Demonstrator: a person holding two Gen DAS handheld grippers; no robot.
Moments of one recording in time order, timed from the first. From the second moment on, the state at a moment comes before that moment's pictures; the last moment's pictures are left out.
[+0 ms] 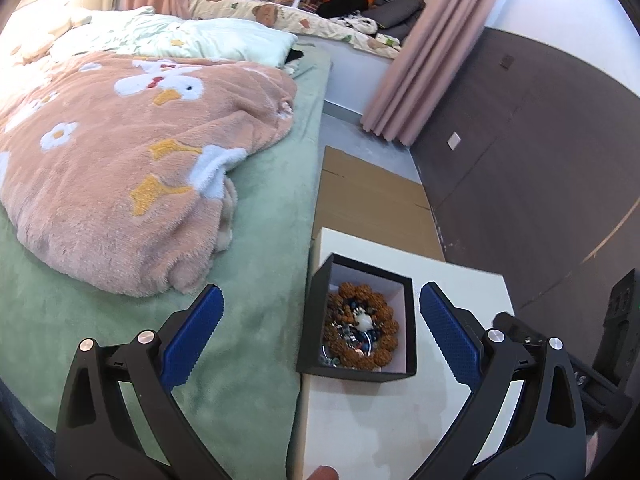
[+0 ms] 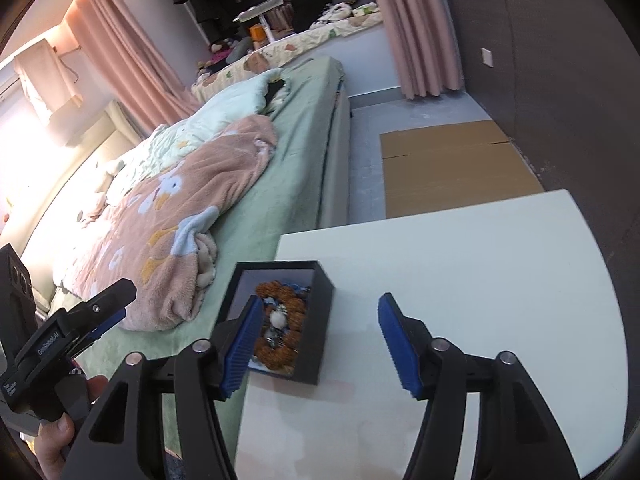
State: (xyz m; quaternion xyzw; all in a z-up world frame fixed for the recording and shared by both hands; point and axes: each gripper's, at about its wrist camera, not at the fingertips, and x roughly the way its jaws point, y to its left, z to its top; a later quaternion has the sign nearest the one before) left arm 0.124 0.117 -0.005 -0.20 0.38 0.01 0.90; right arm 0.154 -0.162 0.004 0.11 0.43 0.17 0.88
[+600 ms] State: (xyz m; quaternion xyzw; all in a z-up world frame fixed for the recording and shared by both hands) left arm 0.087 0.035 0.011 -0.08 0.37 -0.04 0.92; right arm 0.097 -0.250 0.015 0.10 0.42 0.10 0.90
